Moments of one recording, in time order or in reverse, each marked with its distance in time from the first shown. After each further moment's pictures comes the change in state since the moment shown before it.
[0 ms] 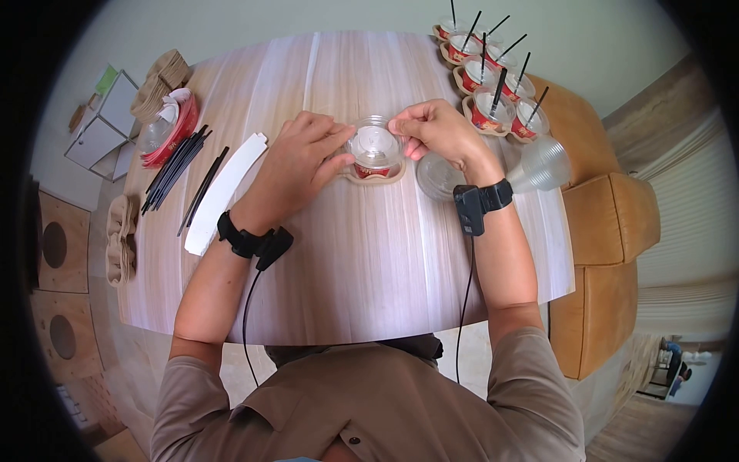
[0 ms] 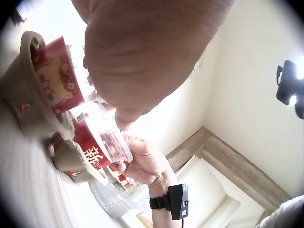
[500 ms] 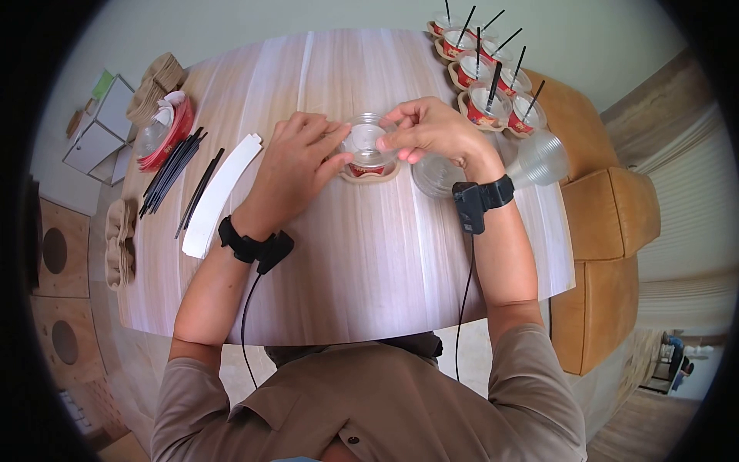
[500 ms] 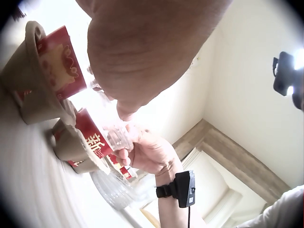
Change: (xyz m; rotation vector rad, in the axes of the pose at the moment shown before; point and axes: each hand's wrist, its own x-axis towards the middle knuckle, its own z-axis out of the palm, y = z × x) left_hand 0.000 0.007 0.006 0.098 0.050 0.017; right_hand -0.011 -0.014 -0.001 -0.085 -0.108 0.025
